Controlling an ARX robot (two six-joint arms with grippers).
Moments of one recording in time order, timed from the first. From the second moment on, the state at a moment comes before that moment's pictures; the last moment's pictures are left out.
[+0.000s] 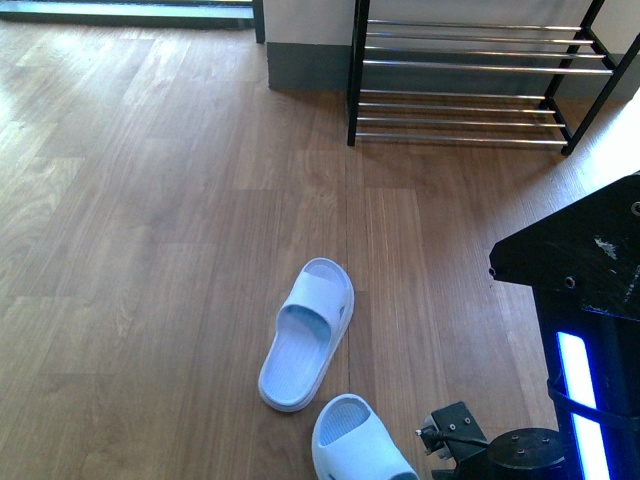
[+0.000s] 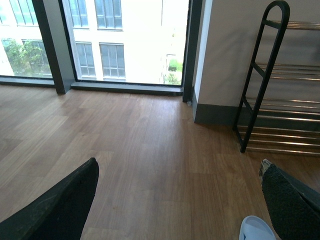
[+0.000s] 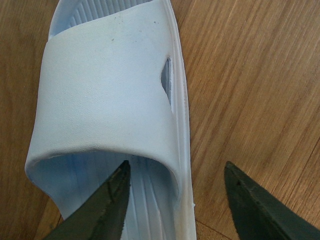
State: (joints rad) left arm 0.00 0.02 0.01 0.00 0.00 -0.01; right arm 0.24 3.13 0.76 1.39 -0.18 0.11
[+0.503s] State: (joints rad) left arm 0.00 0.02 0.01 0.00 0.00 -0.01; right arm 0.24 3.13 0.76 1.39 -0.18 0.11
